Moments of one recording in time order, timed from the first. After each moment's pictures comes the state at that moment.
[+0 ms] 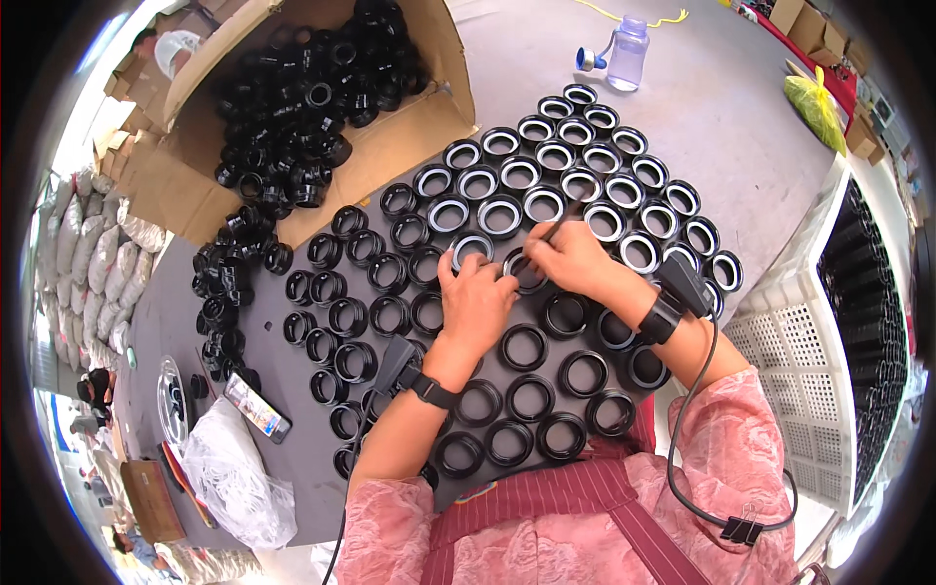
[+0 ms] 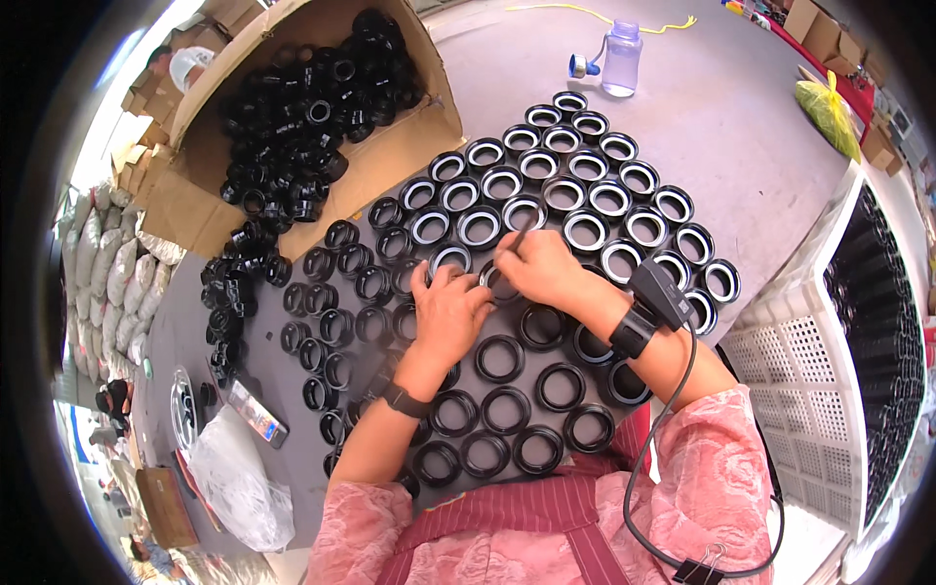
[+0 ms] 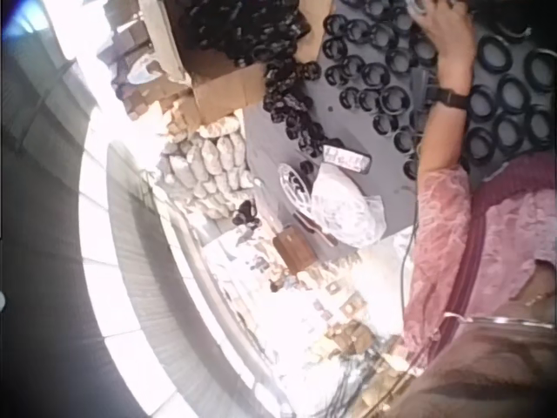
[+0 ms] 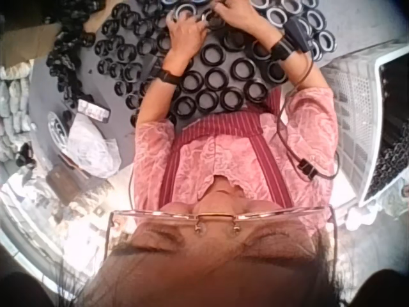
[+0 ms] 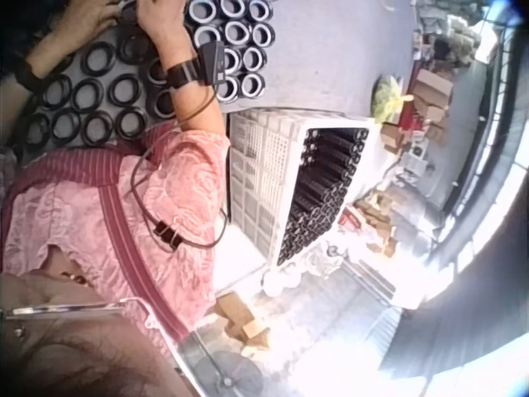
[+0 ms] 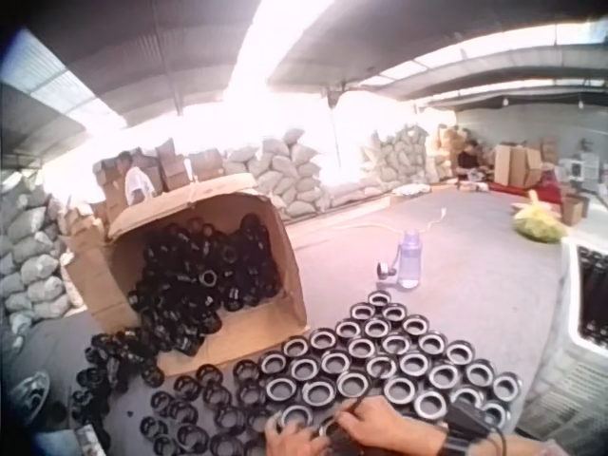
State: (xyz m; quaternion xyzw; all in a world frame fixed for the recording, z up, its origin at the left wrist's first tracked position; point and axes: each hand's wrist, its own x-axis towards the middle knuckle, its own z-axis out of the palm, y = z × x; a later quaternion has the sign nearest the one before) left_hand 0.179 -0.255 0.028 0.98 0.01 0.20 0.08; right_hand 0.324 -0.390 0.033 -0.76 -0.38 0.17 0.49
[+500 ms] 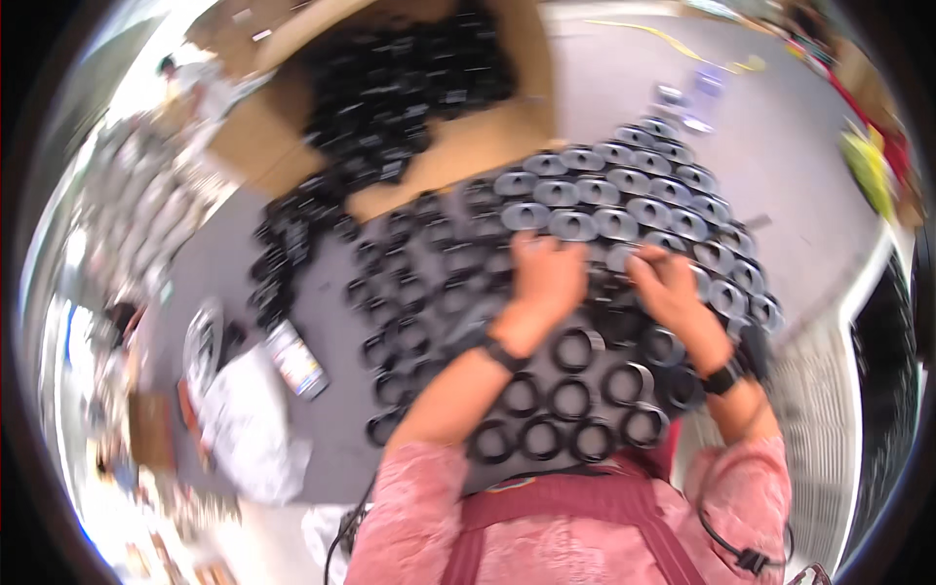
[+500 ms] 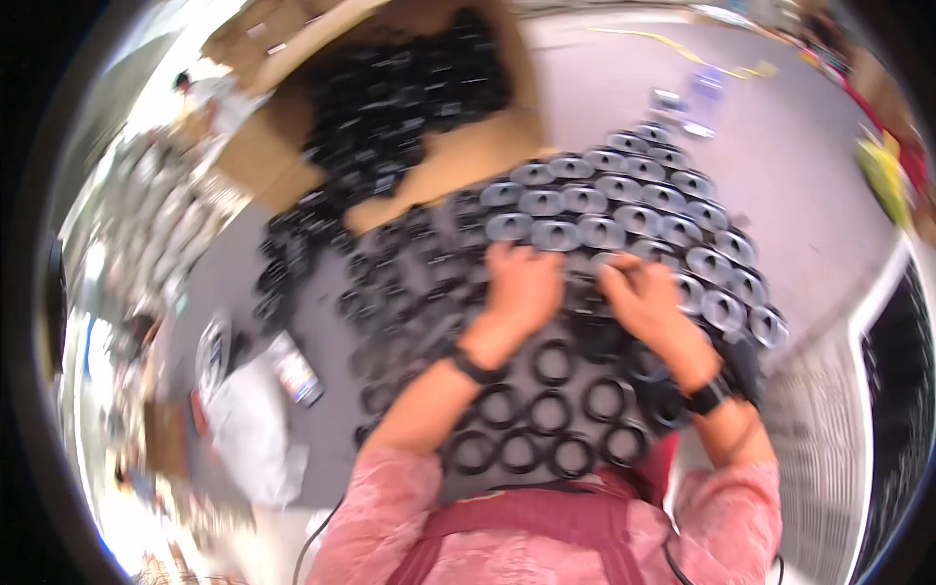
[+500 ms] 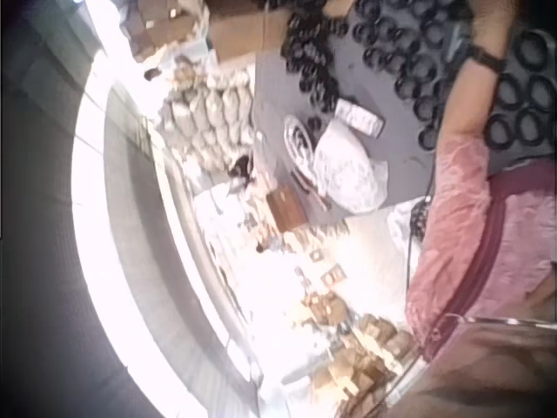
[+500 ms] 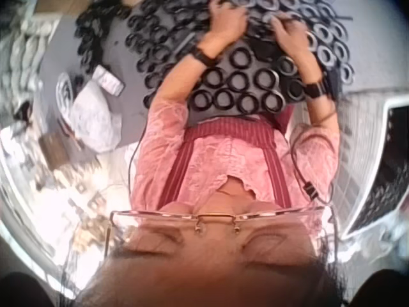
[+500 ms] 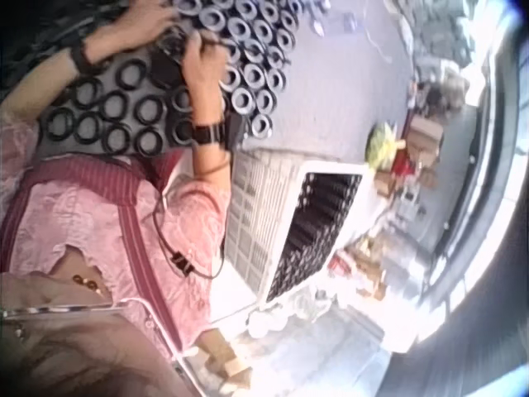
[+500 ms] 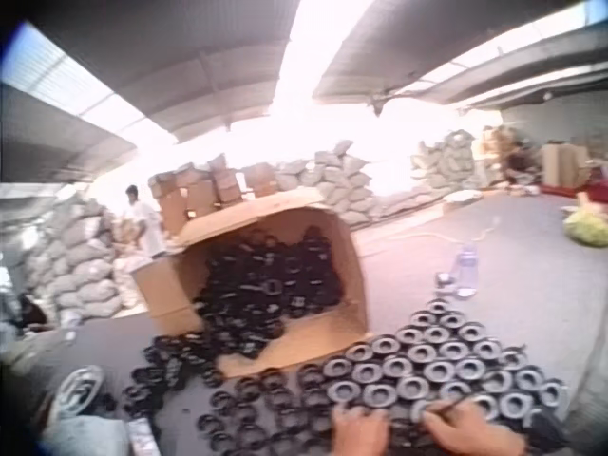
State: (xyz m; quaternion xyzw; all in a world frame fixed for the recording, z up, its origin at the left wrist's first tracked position) left_hand 0.205 -0.251 0.033 0.95 0.06 0.31 0.06; right_hand 0.306 -0.429 0.056 -0.79 -0.37 0.10 0.48
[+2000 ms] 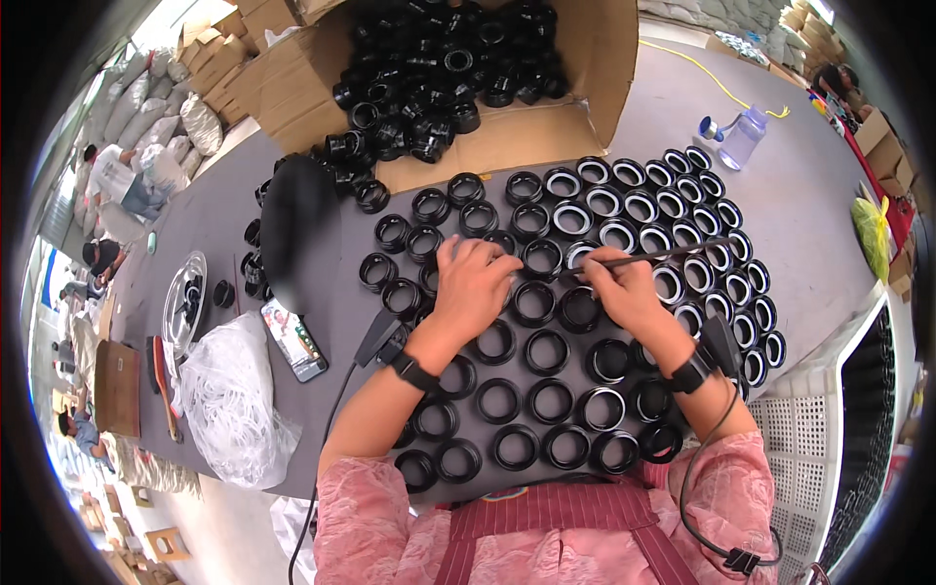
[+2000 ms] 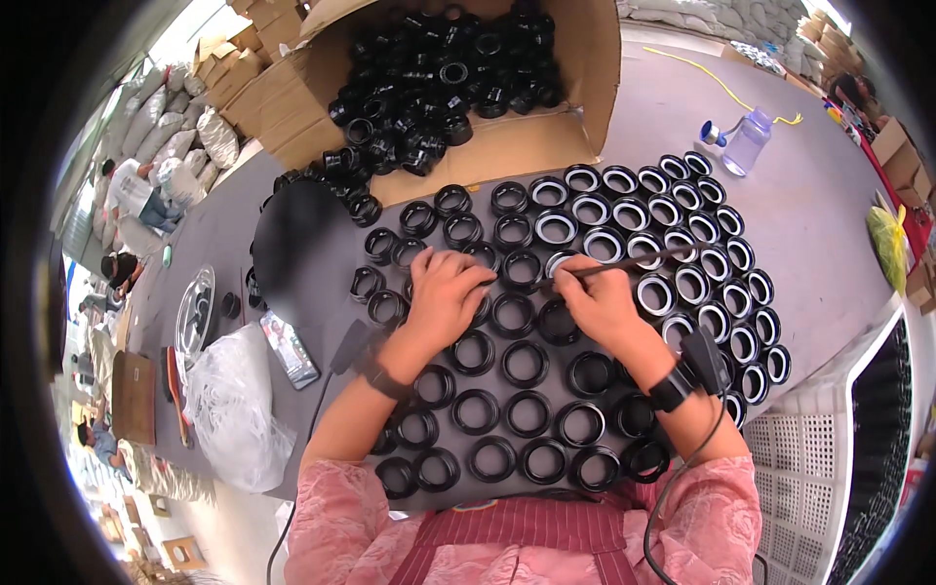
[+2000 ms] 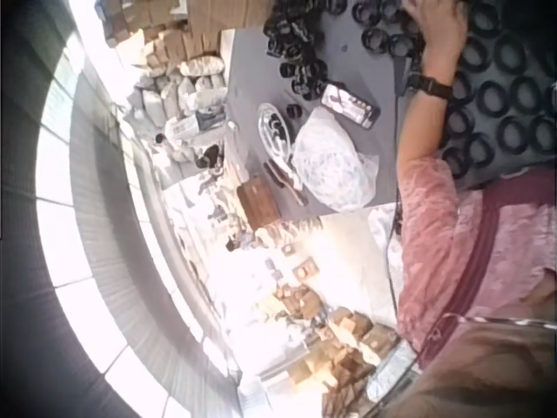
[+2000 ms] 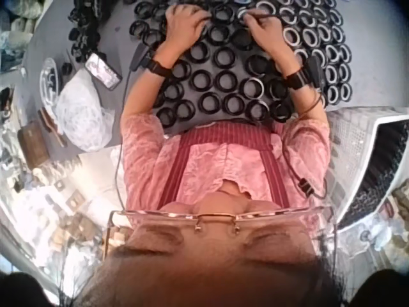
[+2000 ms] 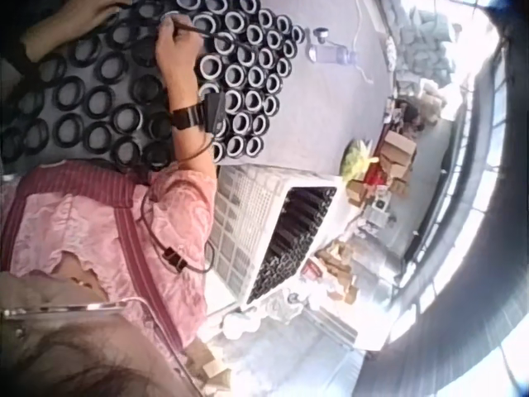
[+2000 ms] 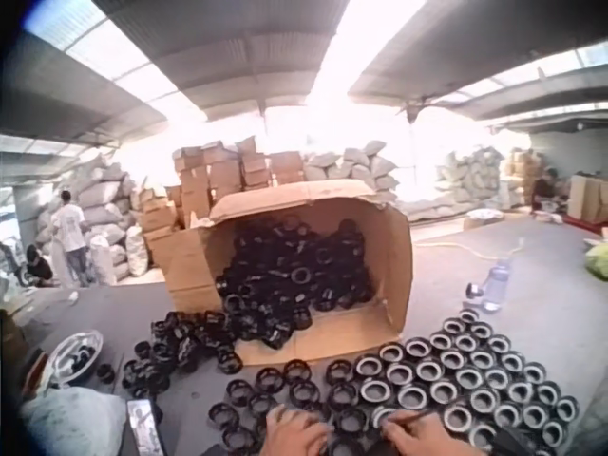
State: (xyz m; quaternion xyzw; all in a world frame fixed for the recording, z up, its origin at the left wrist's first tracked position) left_hand 0.084 -0.145 0.052 0.95 0.09 0.27 0.12; right_hand 0.256 -0.327 0.056 -0.72 -0.40 0.19 0.54
